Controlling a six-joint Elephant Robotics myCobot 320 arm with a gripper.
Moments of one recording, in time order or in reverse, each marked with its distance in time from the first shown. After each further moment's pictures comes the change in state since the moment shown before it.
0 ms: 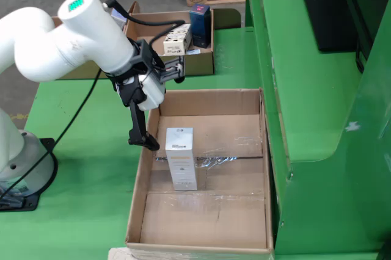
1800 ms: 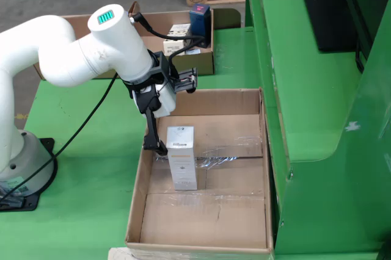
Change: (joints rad) arm 0.025 -0.150 0.006 0.054 0.028 -0.008
